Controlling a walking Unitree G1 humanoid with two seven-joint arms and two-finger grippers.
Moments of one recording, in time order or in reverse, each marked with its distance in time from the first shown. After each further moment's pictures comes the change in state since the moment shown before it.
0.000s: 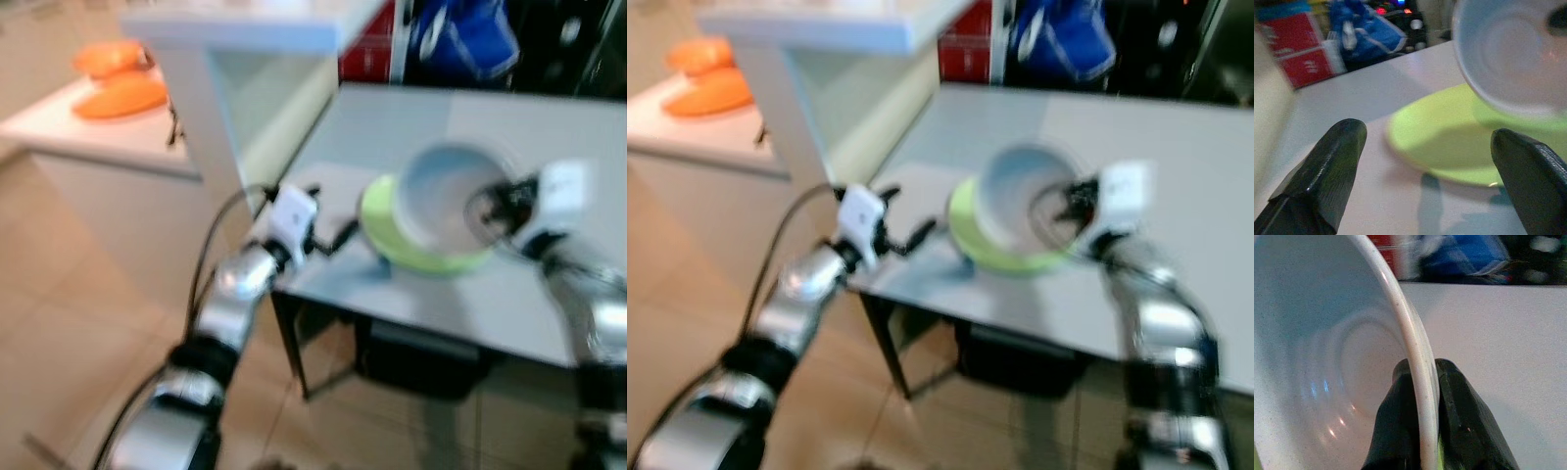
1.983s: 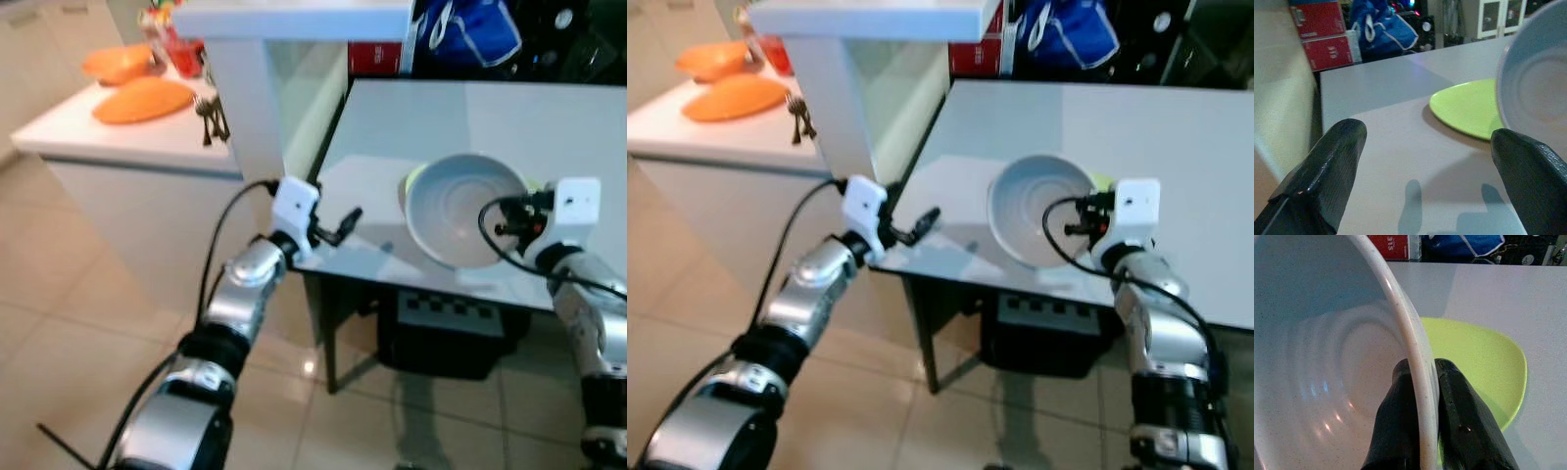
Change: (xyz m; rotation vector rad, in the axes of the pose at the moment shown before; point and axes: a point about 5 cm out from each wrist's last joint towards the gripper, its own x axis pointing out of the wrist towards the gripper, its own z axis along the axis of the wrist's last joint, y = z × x) left arm 0.000 0.022 0.001 -0.087 0.029 0.110; right arm -0.009 0.016 -0.029 -0.067 0.080 0.085
